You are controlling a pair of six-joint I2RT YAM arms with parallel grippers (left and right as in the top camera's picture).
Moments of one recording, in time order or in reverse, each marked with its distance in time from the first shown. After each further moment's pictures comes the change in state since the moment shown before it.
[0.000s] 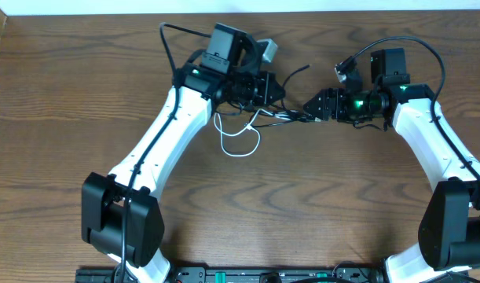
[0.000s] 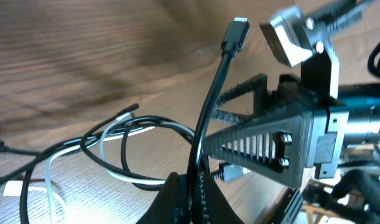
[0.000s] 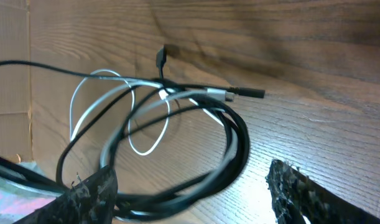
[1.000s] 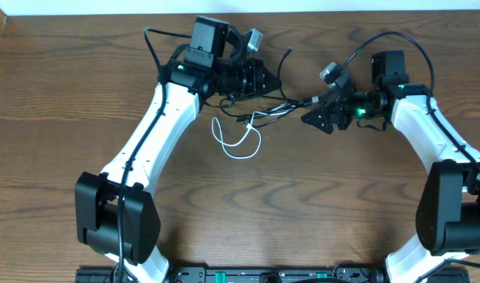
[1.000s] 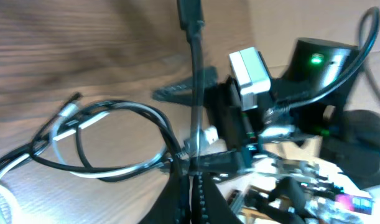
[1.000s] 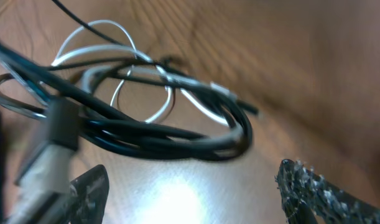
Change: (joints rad) left arm 0.073 0.000 0.000 0.068 0.191 -0.191; right arm -0.027 0.082 -0.006 0.080 -0.174 -0.743
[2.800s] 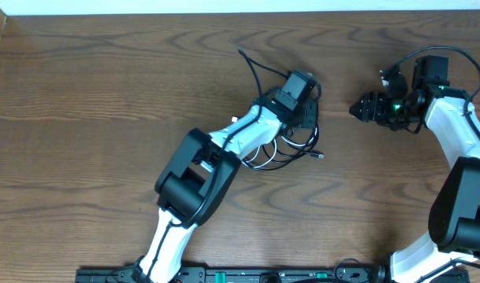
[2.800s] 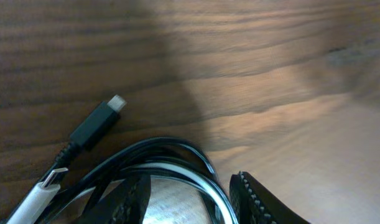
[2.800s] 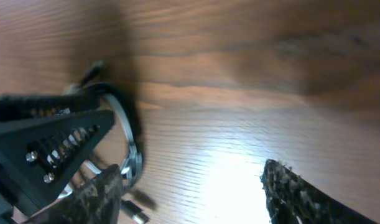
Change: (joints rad) left arm -0.354 0.414 -0.012 0.338 -0.692 -0.032; right arm -0.214 0.000 -0.002 -0.115 0.396 0.616
